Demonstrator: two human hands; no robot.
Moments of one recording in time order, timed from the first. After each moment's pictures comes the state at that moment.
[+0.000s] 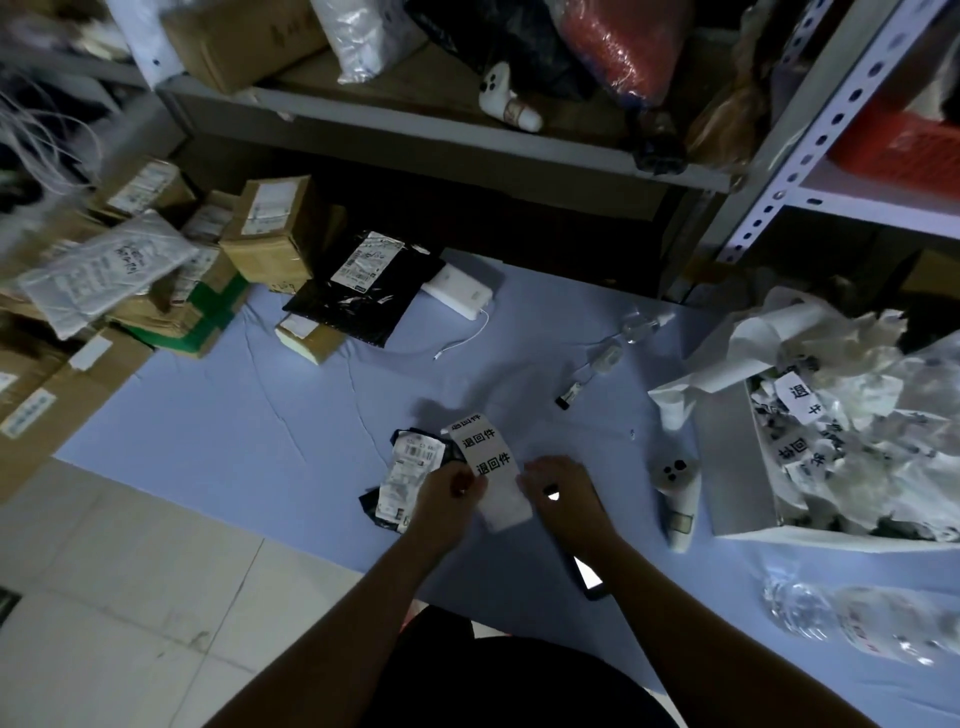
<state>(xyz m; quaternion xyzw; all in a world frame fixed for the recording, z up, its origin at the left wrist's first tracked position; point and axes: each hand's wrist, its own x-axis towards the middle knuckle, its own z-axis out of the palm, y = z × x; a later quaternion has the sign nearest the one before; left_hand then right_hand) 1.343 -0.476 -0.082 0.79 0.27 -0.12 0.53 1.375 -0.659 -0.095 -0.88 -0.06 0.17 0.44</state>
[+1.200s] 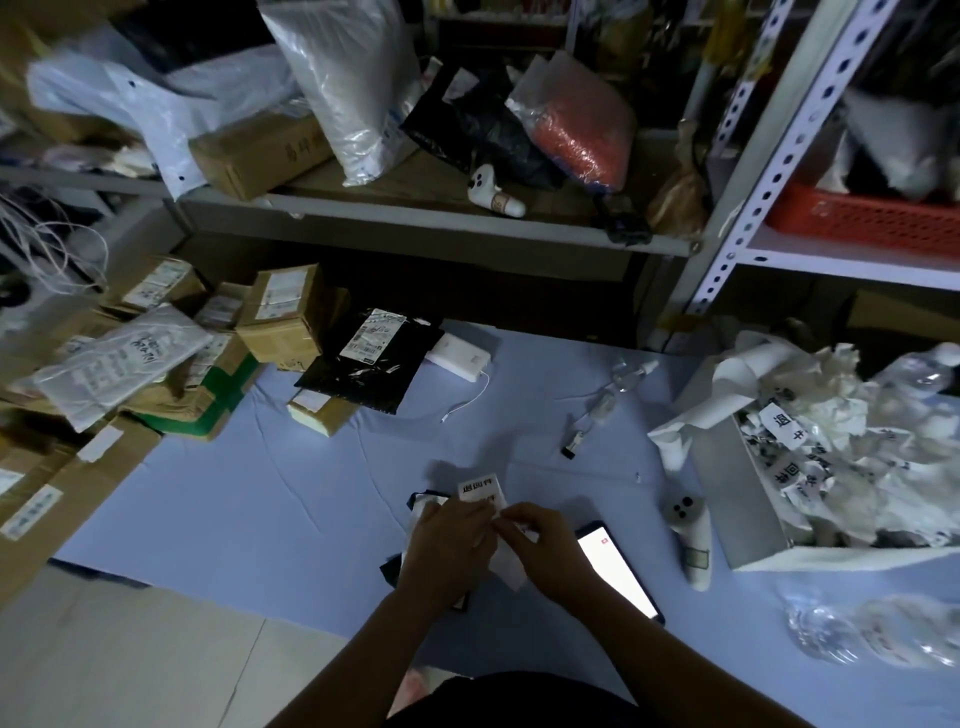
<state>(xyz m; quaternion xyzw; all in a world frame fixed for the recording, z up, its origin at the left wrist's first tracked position) 1.344 -0.427 -0.052 0.96 -0.15 0.08 0.20 1.357 -0.599 -0.065 -0.79 -0.03 0.16 0.59</state>
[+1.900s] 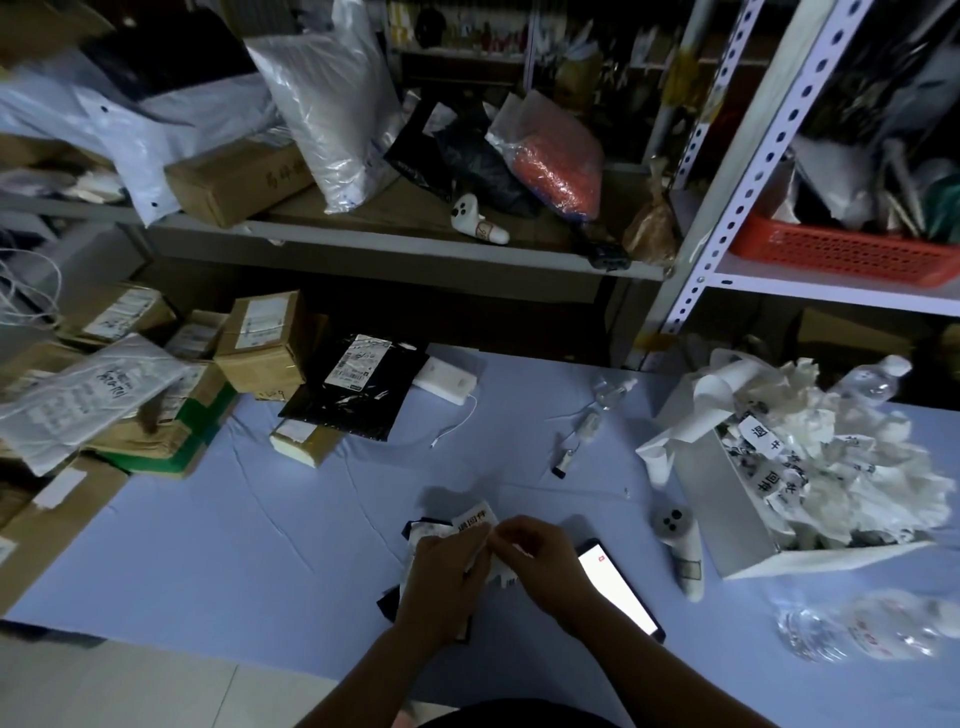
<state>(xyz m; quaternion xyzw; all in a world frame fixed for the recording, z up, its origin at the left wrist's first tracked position) 1.342 -0.414 -0.069 0.88 -0.11 0.01 0.46 1.356 -0.585 -0.049 -0.79 -0.01 0.13 0.60</state>
